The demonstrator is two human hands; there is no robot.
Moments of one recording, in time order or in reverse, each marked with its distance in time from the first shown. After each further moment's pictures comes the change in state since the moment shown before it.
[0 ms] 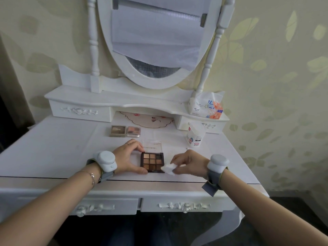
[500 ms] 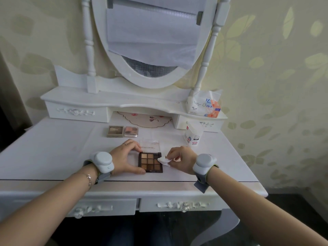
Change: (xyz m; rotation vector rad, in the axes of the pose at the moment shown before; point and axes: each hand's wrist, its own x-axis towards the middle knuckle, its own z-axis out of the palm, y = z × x) left_hand -0.001 -0.001 0.001 -0.001 0.014 0.027; right_hand 0.019 0.006 0.010 -0.363 0.183 -0.105
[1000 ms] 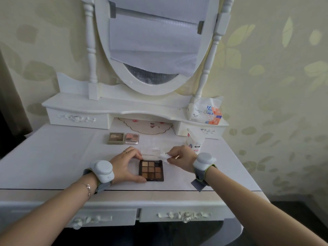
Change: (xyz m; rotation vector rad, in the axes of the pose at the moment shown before) left_hand 0.000 -0.003 0.002 -0.003 0.014 0.022; right_hand 0.024 0.007 -0.008 0.098 0.050 0.126
